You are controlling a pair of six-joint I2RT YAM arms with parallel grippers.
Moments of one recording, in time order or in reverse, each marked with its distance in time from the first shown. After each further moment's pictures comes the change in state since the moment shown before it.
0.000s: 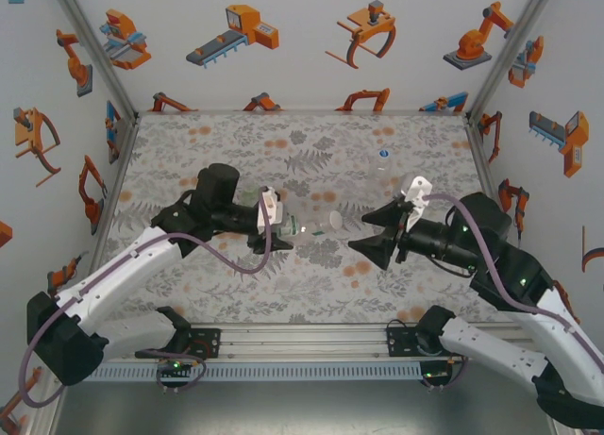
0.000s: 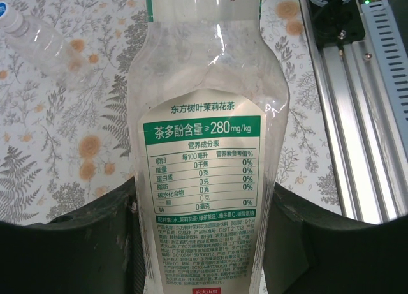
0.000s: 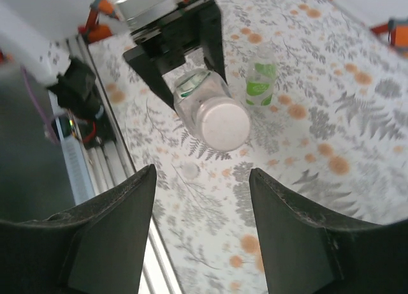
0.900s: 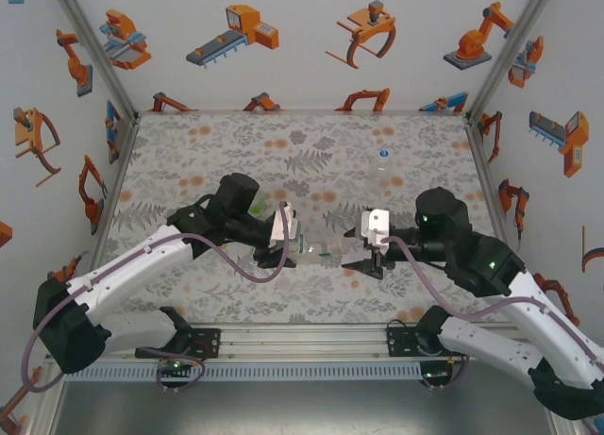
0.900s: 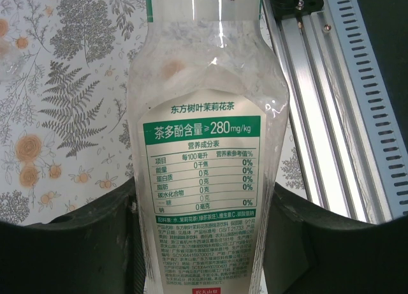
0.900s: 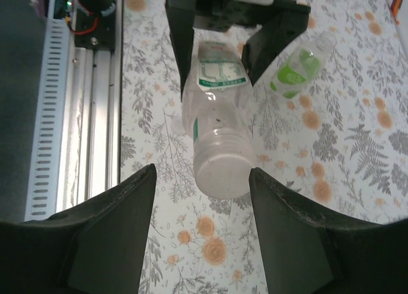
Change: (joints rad) left arm -0.095 0.063 0.003 -0.096 -0.030 0.034; right arm 0.000 0.069 -0.090 -0.077 -0.196 -0.438
